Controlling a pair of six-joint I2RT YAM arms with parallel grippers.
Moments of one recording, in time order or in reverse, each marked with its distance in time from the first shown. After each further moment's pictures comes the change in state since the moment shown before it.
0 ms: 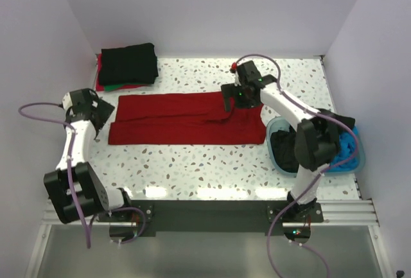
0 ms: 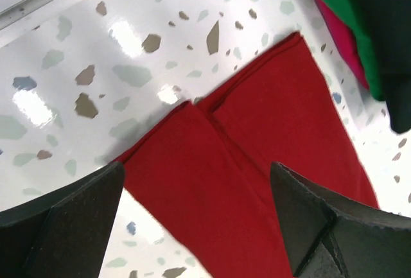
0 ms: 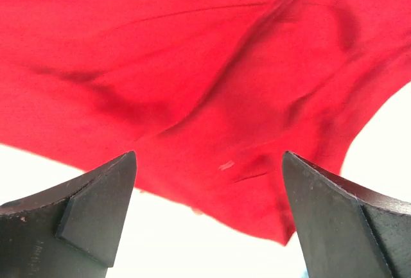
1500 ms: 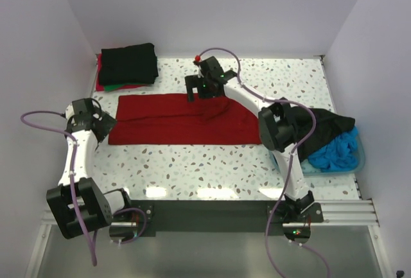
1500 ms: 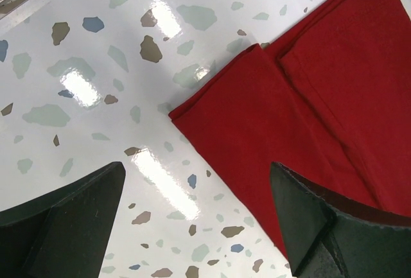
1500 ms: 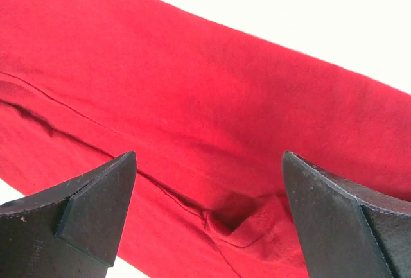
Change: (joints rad) left arm -0.002 -0.181 -0.135 -0.152 -0.042 0.086; right arm 0.164 0.352 0.376 0.202 -0.126 0.143
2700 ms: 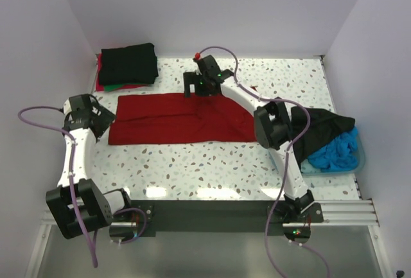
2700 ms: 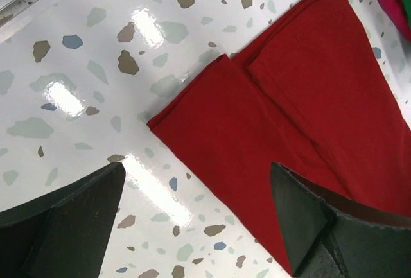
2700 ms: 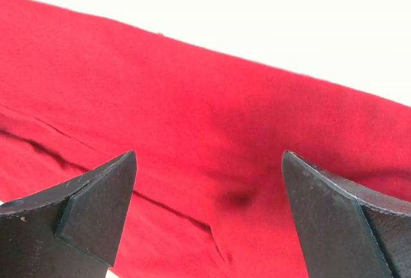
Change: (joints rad) left arm 0.001 0.000 0.051 0.000 0.038 0.003; right arm 0.000 0.072 0.086 0.018 0.018 0.073
